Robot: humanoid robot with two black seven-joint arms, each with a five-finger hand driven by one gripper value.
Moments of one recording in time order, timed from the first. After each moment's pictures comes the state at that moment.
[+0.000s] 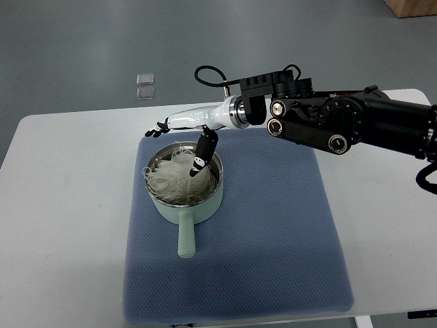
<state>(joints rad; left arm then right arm) 0.02 0.00 -0.04 -0.29 0.00 -0.03 0.01 1.38 -0.13 -0.01 0.91 -1.08 0.31 0.18</state>
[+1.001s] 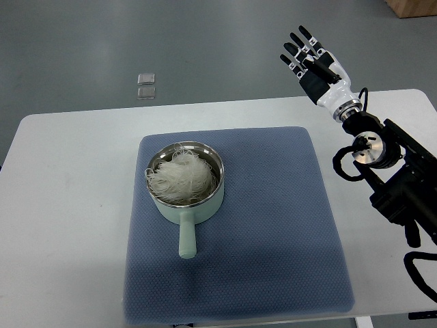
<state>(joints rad) 0.02 0.00 -0.04 -0.31 0.01 -0.03 0.02 0.71 -0.11 1.09 0.75 -0.21 0.25 0.26</state>
